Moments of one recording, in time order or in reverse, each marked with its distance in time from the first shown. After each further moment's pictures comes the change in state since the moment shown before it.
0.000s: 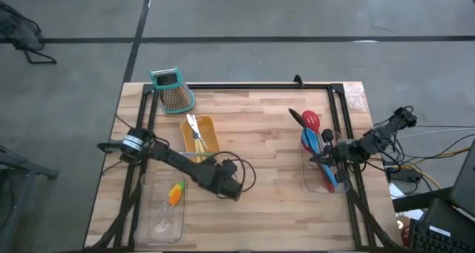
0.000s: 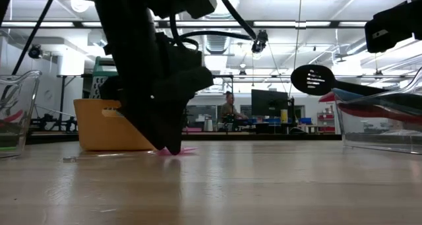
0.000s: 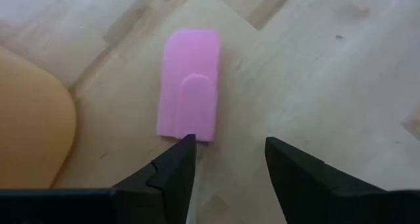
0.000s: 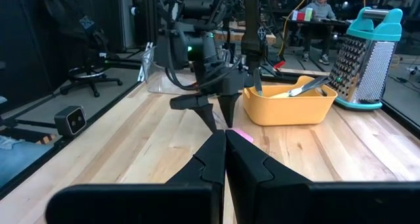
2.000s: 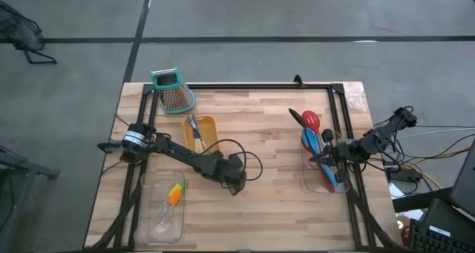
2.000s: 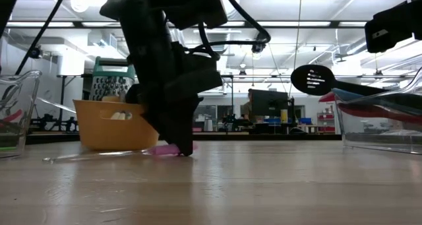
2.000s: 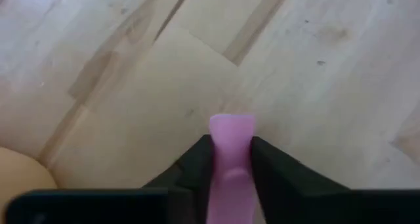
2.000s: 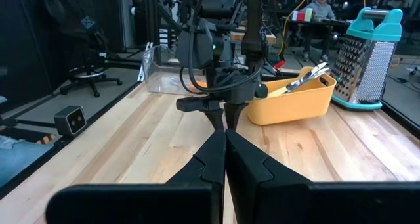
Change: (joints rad) left arm 0.087 -0.005 -0.032 0.118 0.127 0.239; right arm 0.000 0.000 0.000 0.000 0.000 -0.001
